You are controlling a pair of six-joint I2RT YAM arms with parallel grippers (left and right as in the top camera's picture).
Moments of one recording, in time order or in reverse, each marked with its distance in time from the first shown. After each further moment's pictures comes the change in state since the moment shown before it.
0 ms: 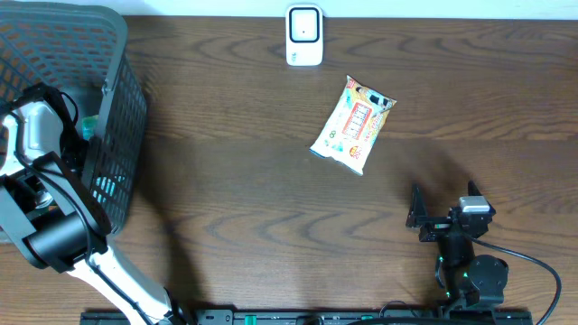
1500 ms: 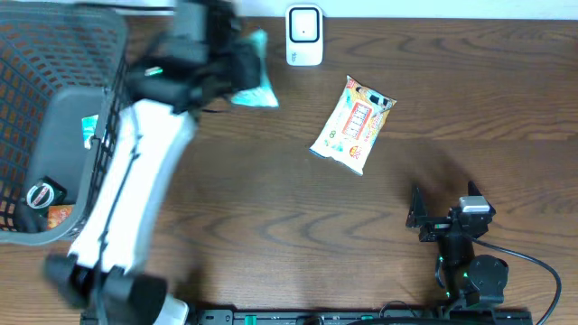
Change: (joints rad) left arm -0.854 -0.356 0.211 0.230 0.351 0.423; right arm 0.000 0.000 0.000 0.000 0.000 0.000
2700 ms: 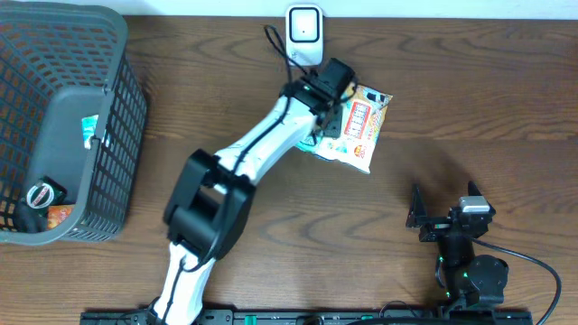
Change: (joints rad) left arm -0.283 0.430 -0.007 0.153 -0.192 -0.114; right arm 0.000 0.000 0.000 0.000 0.000 0.000
